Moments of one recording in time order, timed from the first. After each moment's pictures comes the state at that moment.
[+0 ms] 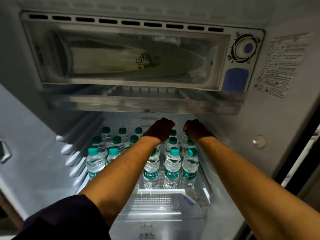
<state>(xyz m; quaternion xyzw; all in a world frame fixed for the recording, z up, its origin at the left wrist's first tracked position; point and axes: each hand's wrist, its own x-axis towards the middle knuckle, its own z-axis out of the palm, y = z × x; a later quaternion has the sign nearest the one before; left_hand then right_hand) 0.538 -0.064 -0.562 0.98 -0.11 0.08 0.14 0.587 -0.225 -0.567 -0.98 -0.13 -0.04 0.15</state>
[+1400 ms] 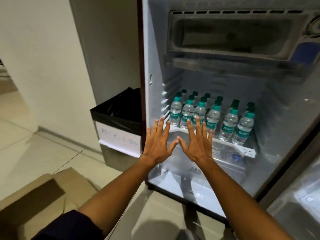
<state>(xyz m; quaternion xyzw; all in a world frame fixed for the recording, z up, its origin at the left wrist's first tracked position) 0.182 0.018 -0.691 0.96 0.15 0.23 0.05 0.290 -0.122 -0.690 -0.93 -0.32 -0.16 0.12</state>
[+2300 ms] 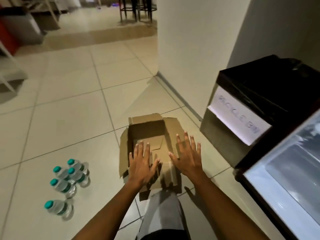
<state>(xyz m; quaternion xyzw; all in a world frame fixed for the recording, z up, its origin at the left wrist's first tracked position) -0.220 0.133 -0.870 0.78 0.61 0.11 0.11 -0.015 0.122 -0.849 -0.74 -0.66 0.05 0.07</state>
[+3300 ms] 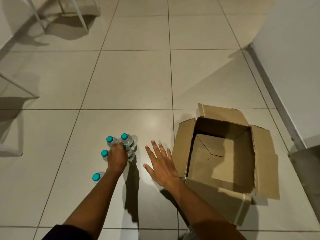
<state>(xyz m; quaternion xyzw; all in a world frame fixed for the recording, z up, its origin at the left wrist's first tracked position) -0.520 0.222 -0.964 0.43 0.87 0.12 0.19 -0.333 0.233 -0.971 -0.46 -0.87 0.20 -0.02</state>
